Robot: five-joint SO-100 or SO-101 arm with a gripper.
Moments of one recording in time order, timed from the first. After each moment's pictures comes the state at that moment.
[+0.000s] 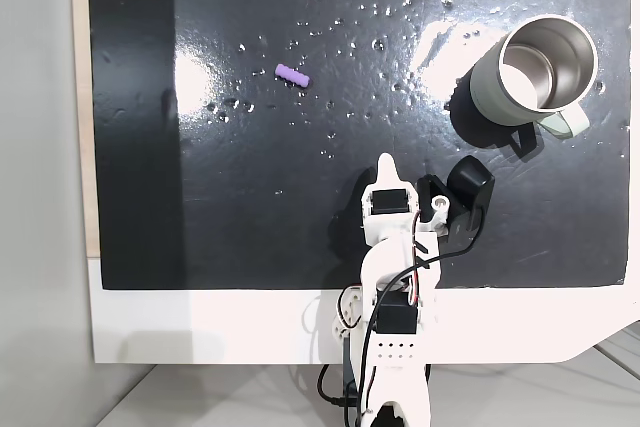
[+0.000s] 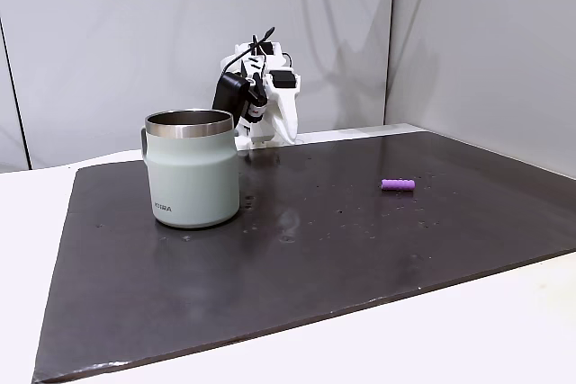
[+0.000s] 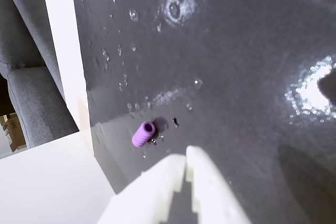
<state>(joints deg) 0.7 189.3 177.6 46.7 -6.7</state>
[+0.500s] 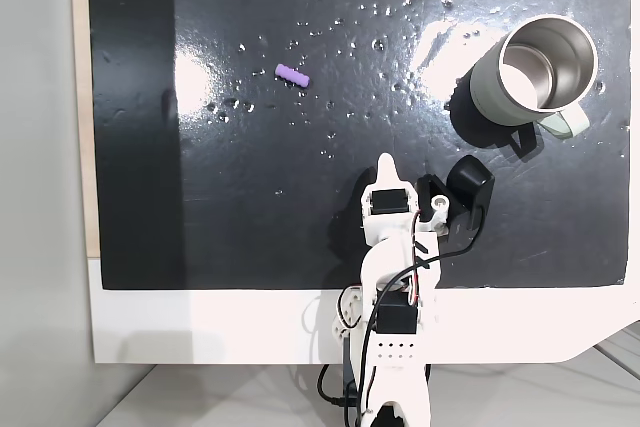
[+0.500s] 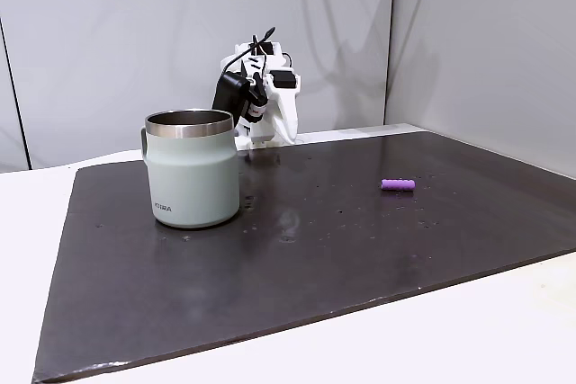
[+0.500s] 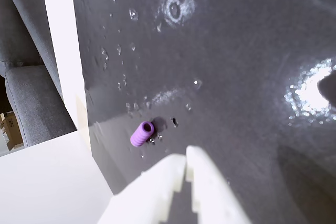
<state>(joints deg) 0.7 189.3 177.6 46.7 -7.5</state>
